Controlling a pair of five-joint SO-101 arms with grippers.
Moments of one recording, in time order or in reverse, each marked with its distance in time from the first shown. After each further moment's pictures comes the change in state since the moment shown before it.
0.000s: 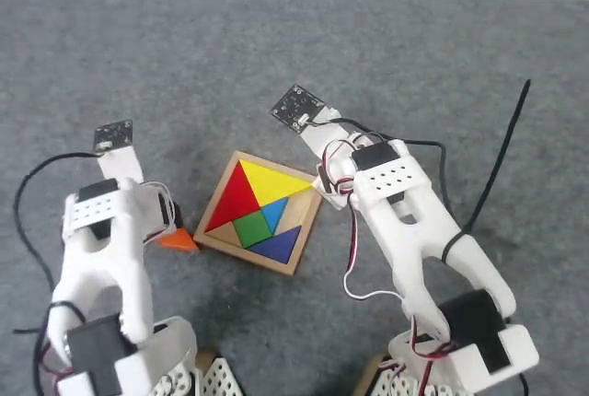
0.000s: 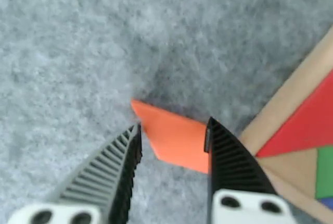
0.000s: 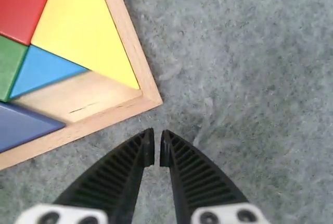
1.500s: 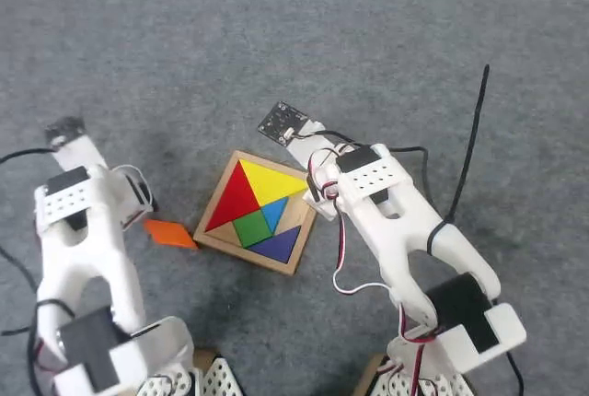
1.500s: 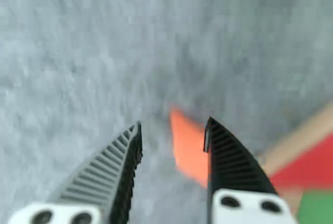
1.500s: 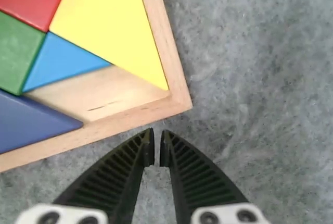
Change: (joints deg) left arm -6.1 3.1 -8.3 0.6 10.7; right arm -3.0 5.9 0.0 -1.0 0.4
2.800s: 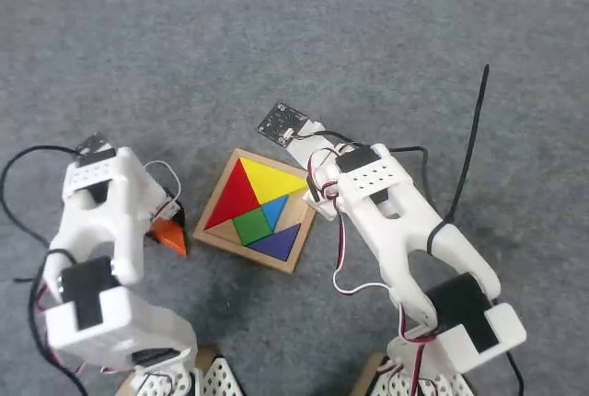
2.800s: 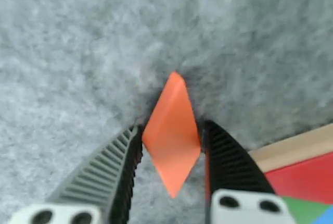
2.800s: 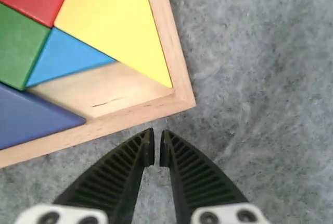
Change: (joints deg) left arm 6.7 17.0 -8.7 9.5 17.8; right arm -0.1 0.0 0.0 0.0 0.5
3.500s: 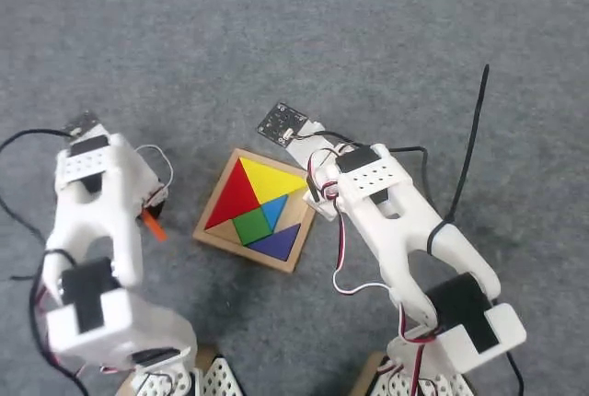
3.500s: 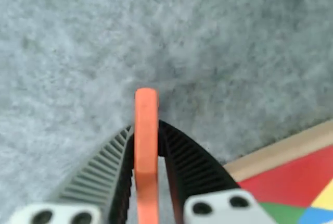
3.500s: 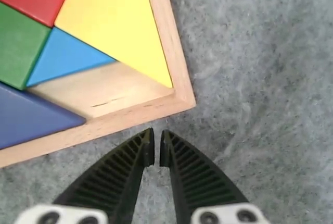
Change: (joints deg) left arm -0.4 -4.0 -3.7 1.5 -3.0; right arm 0.0 0.0 0.0 0.0 0.1
